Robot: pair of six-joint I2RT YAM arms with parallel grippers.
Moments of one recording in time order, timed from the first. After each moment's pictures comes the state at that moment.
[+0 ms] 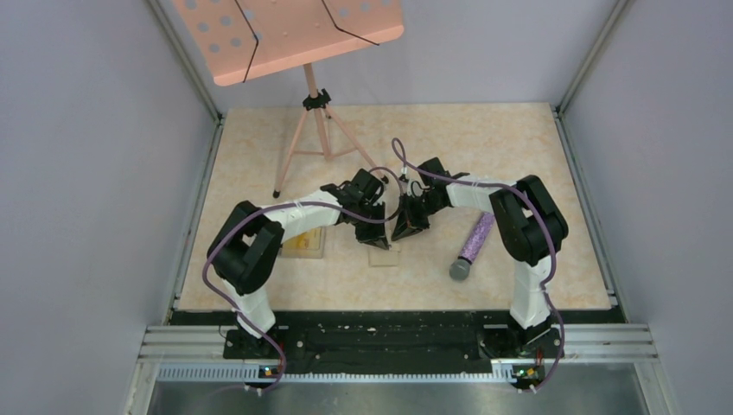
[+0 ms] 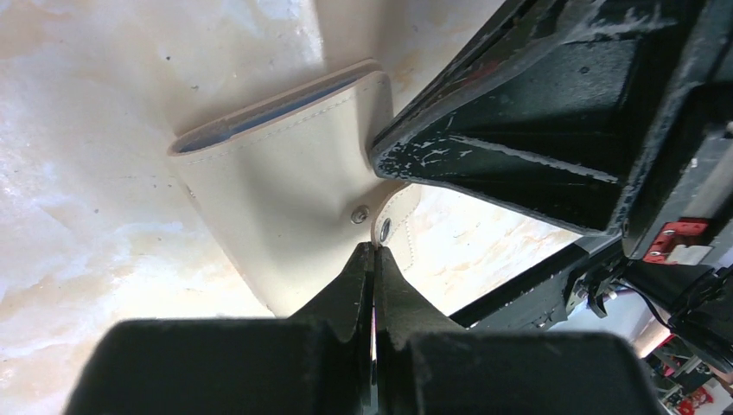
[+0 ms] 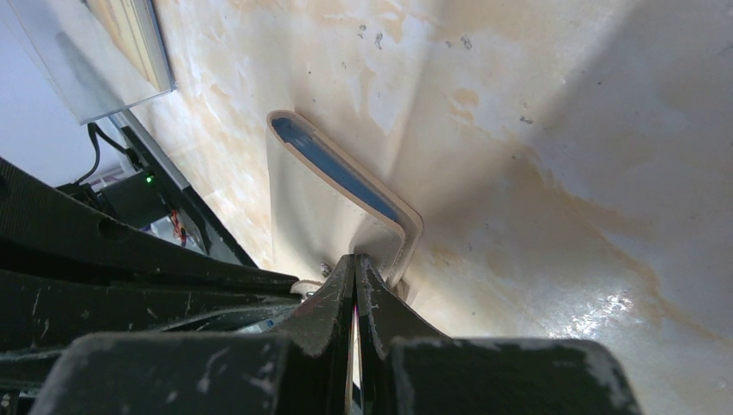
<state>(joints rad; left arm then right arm) -0.68 1.79 1.16 -0.47 0.32 -0.67 0.49 1.98 1.19 -0.37 -0.71 0.42</state>
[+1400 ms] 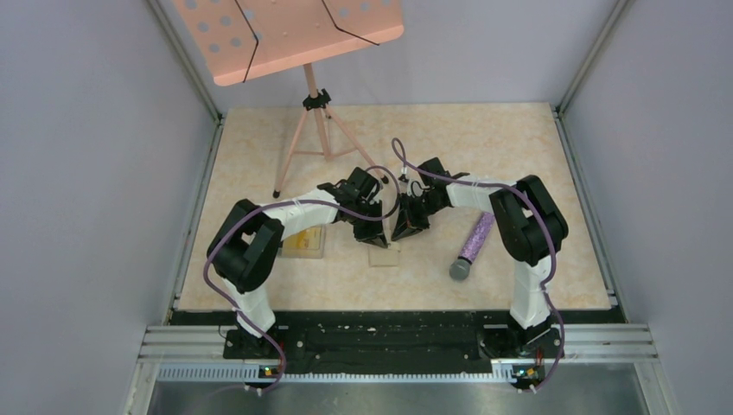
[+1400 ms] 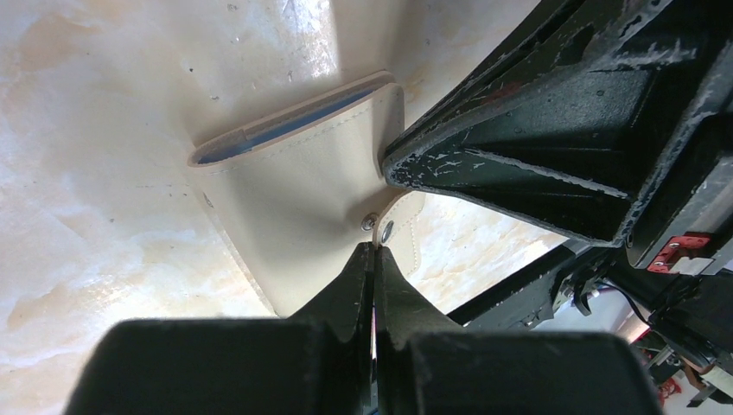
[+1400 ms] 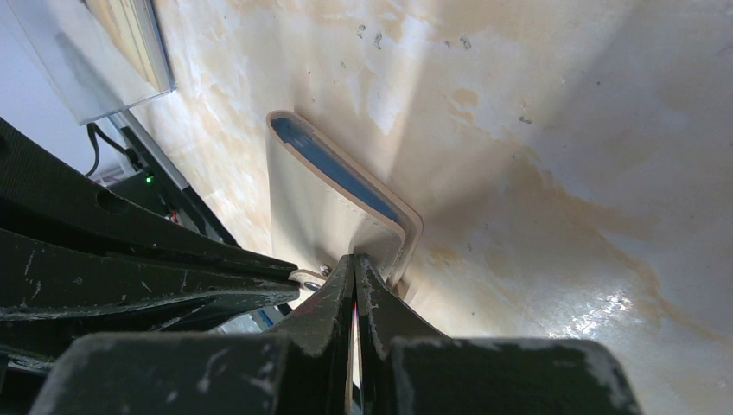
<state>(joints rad) -0.65 1.80 1.14 -0.45 0.36 -0.68 0.49 1.98 1.19 -0.37 -0.71 0.42</state>
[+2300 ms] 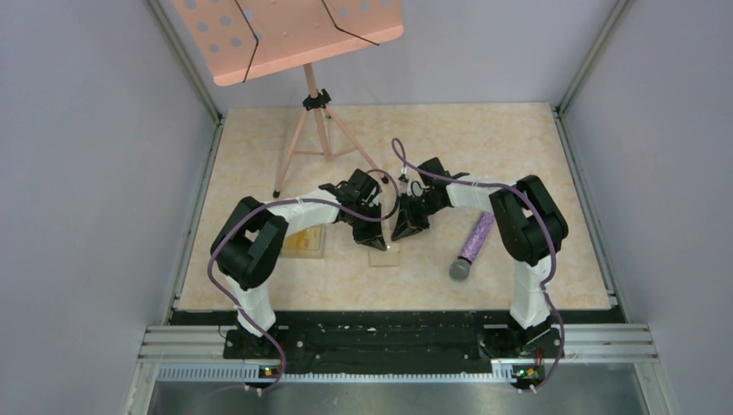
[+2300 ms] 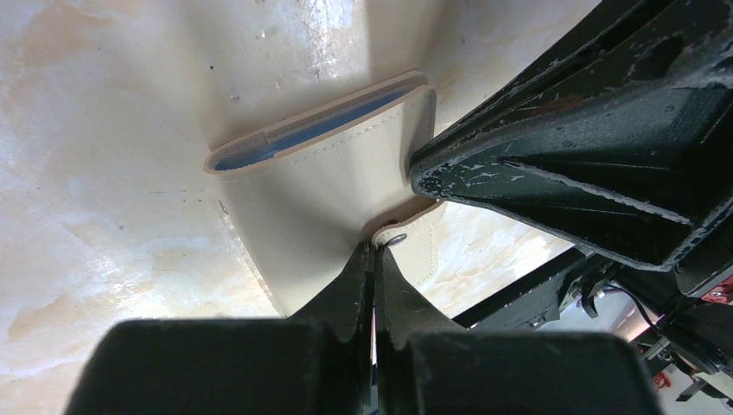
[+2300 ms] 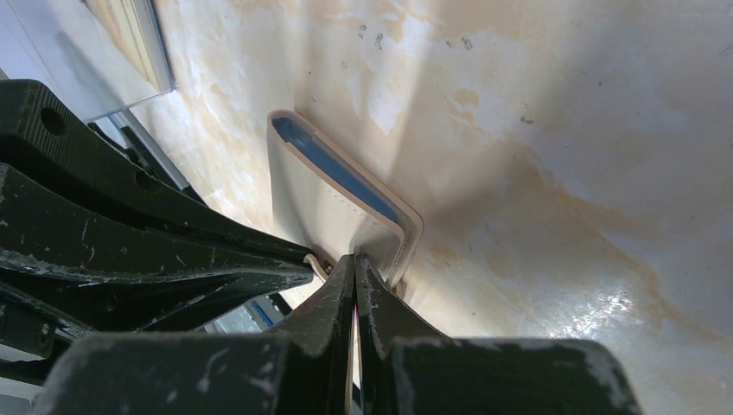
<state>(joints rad) -0.64 1.83 1.14 -0.46 0.37 -0.68 0.49 1.98 1.19 -0.37 -0.71 0.42</state>
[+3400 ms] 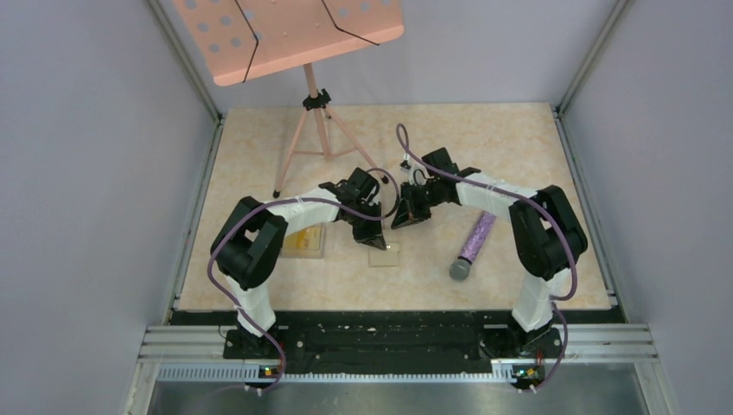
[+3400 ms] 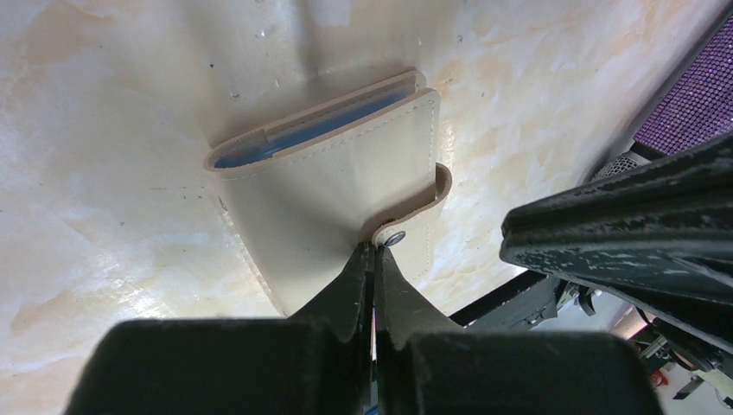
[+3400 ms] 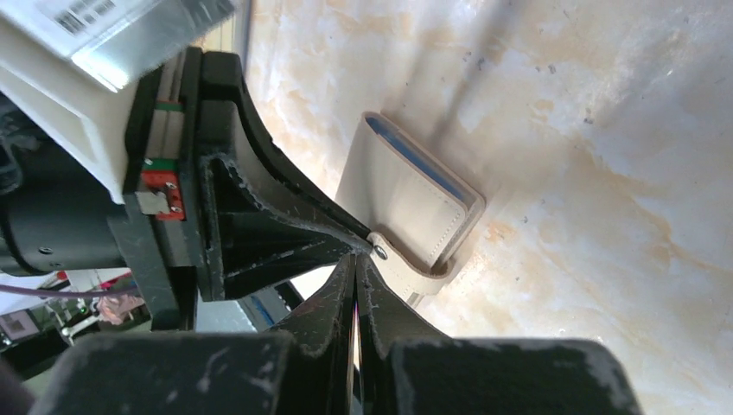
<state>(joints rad) -0.64 1.83 1.15 -0.47 0.37 -0.68 0.49 1.83 1.18 -0.37 -0.69 0.39</state>
